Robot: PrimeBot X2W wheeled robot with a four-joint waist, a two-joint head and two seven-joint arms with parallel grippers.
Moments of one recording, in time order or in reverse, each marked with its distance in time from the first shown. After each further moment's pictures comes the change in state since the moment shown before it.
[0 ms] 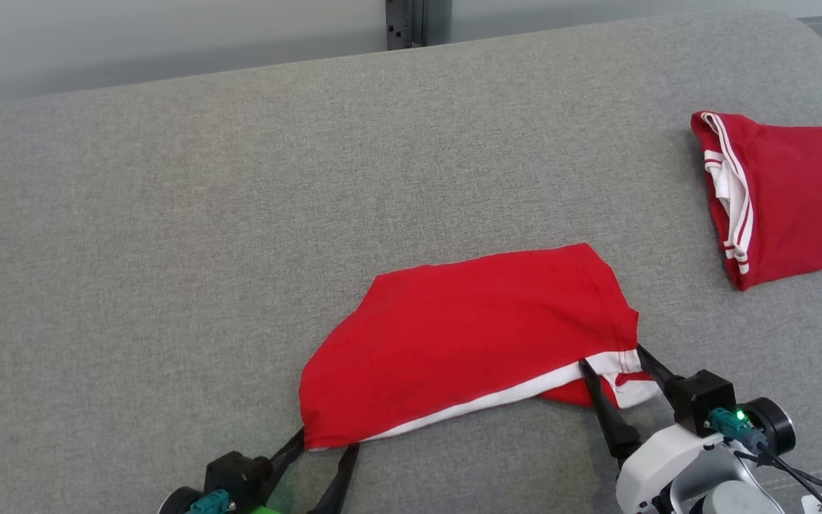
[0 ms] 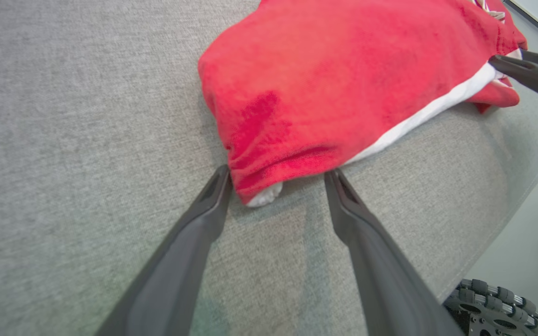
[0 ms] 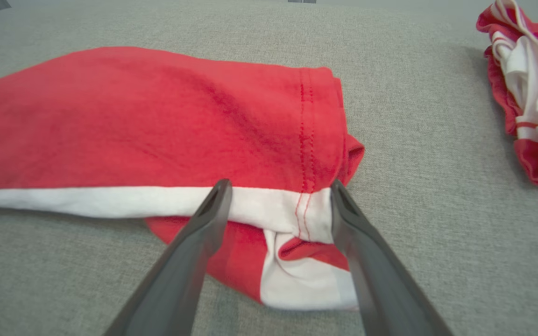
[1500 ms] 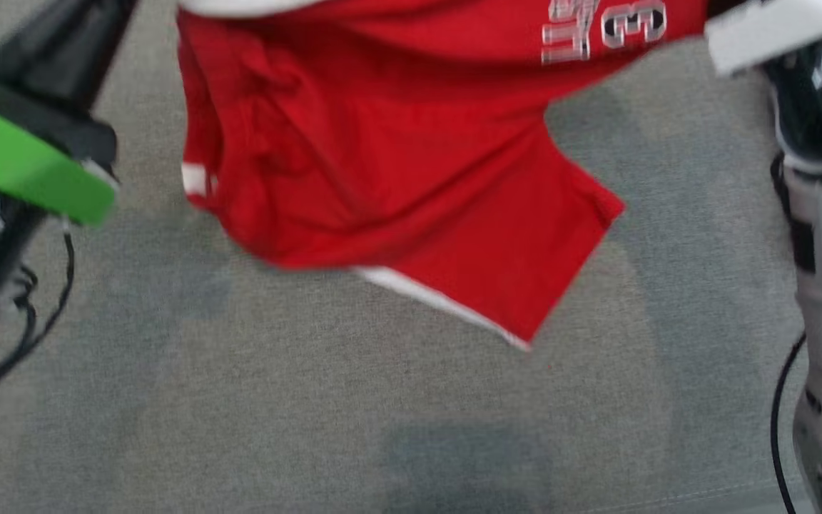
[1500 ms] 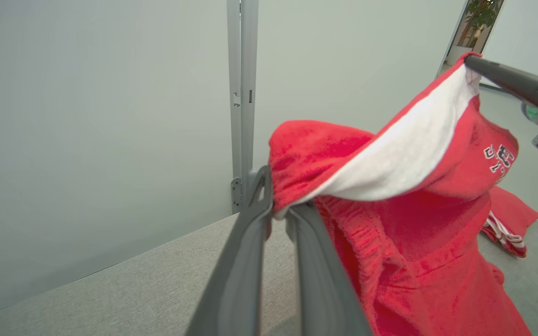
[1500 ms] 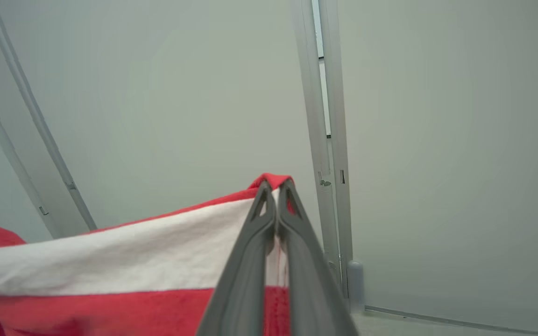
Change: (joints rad) left arm -0.728 0.301 0.221 -0.437 -0.309 0.004 0.399; right arm -0.843 -0.017 -0.121 -0.239 0.356 0.000 0.316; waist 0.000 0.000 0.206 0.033
